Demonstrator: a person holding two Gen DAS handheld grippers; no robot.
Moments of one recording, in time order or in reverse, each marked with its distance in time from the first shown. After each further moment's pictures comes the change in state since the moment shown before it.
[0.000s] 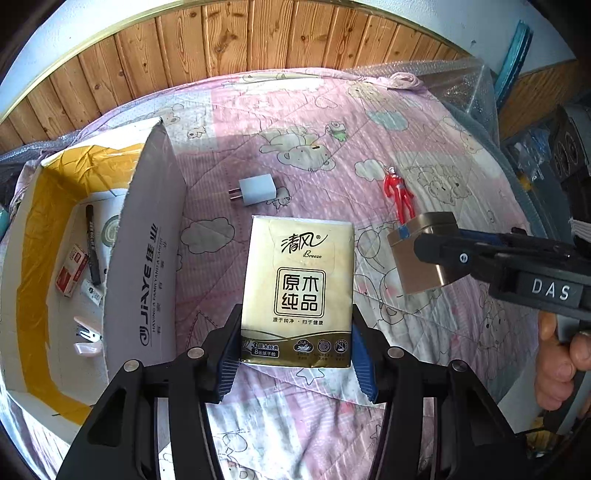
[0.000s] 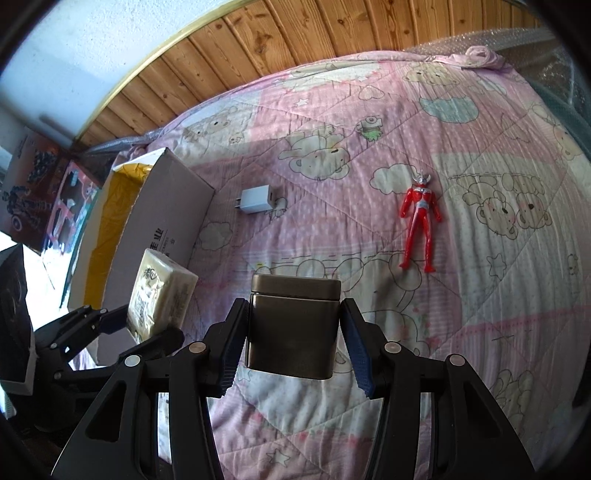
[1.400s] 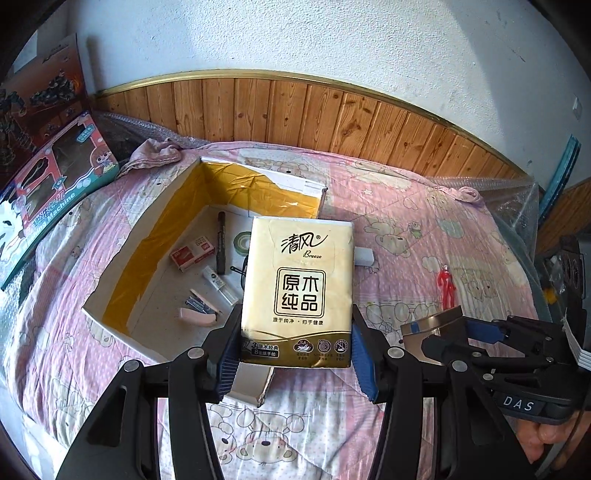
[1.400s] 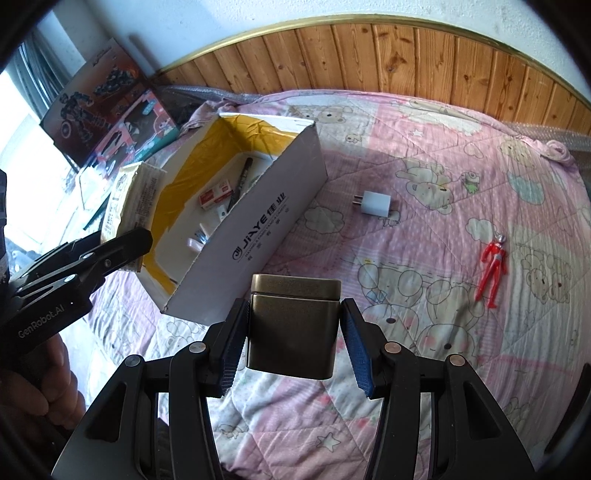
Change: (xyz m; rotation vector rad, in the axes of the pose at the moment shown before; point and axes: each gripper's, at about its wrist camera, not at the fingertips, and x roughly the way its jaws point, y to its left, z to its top) left arm -0.118 0.085 -0.058 -0.321 -0.293 0.157; right arm -0.021 0.129 -0.031 -0.336 -0.003 0.063
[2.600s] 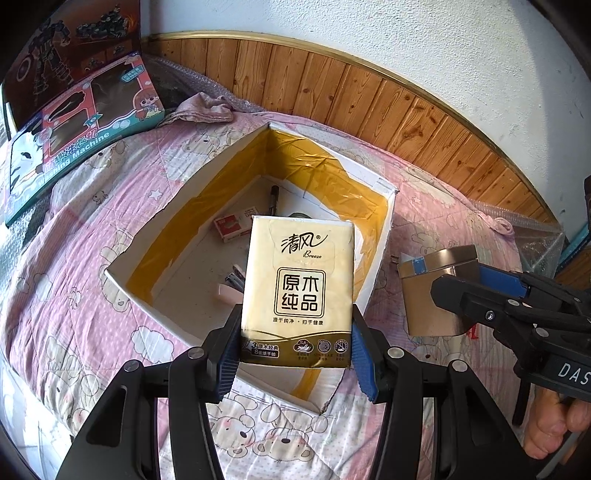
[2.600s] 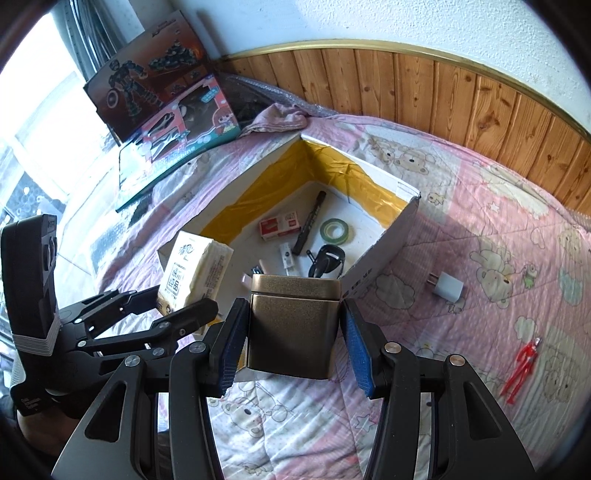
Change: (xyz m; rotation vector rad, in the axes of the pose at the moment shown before) left arm 0.023 0.070 0.001 -0.215 0.076 0.035; right arm 0.032 0.075 0.081 -0.198 0.007 0.094
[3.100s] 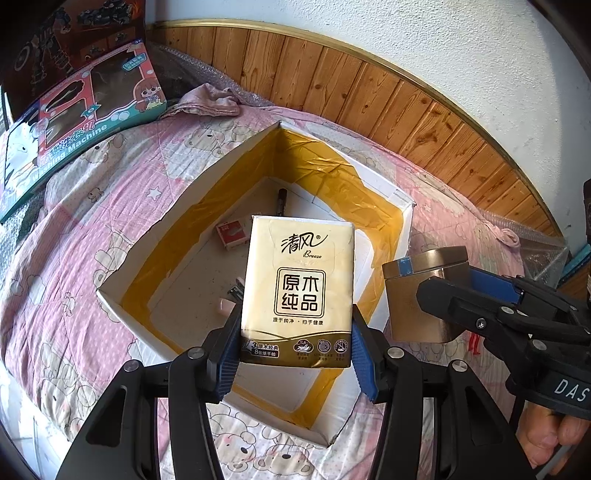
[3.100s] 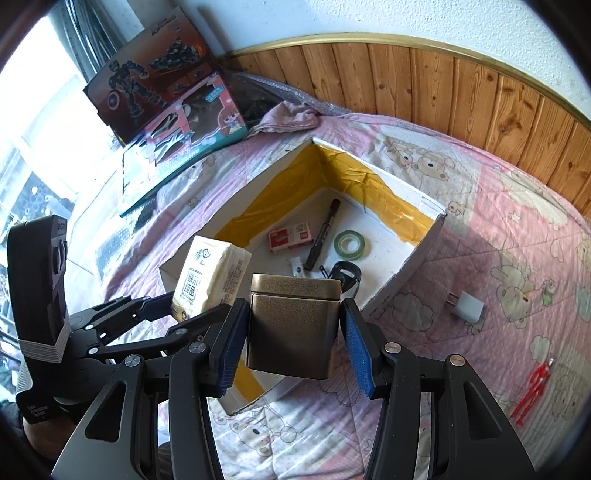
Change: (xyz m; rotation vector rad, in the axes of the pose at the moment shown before) left arm 0.022 0.013 0.025 -0.042 0.030 0.000; right arm 0.029 0.002 0.029 0.007 0.021 0.048
